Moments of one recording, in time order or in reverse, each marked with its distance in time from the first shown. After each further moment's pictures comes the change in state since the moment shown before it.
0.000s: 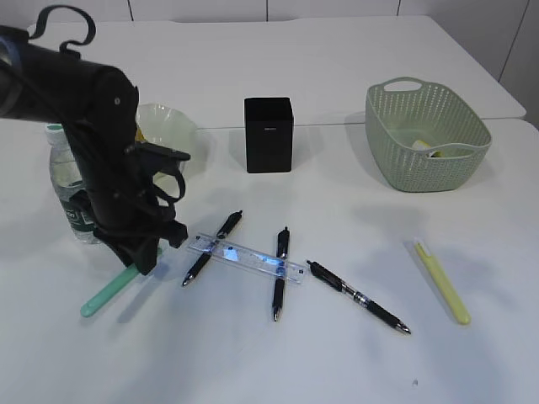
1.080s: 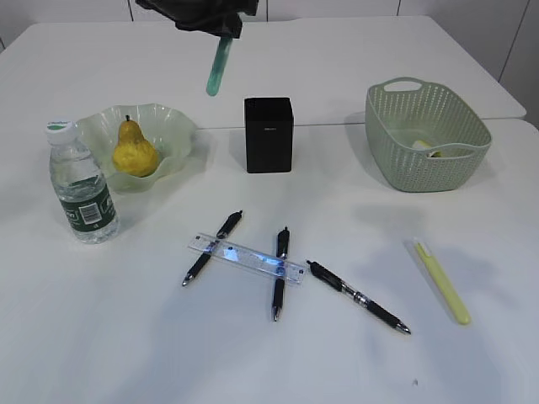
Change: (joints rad) left arm -0.006 0.049 -0.642 -0.086 -0.303 0.006; right arm 0.000 0.000 0.000 -0.010 0.000 -0.009
